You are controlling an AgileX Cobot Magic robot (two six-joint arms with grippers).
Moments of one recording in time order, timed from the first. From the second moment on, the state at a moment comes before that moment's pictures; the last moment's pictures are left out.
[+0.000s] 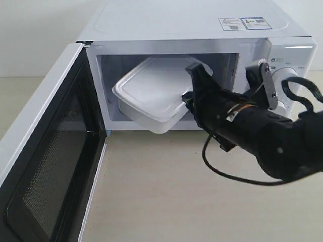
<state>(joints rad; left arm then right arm) 0.02 0.00 0.00 -0.12 0.29 0.01 0.57 1.67 -0.69 0.38 -0.58 1.03</state>
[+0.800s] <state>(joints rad) -0.01 0.00 0.00 -0.12 0.29 0.01 0.55 1.86 -1.01 0.51 -0.37 0.59</state>
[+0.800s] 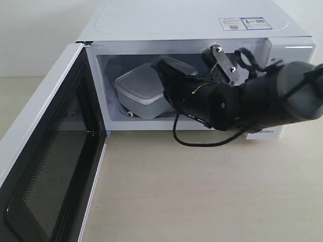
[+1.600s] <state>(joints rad) -0.01 0.00 0.00 -0.12 0.29 0.01 0.61 2.03 -1.15 0.42 -0.29 0.07</state>
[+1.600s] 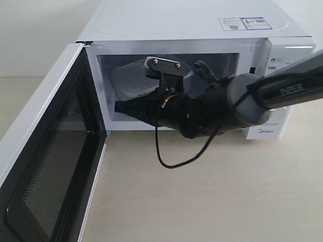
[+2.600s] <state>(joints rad) -0.01 0.00 0.00 -0.12 0.29 0.01 0.79 1.08 -0.38 0.40 -0.32 -0.16</state>
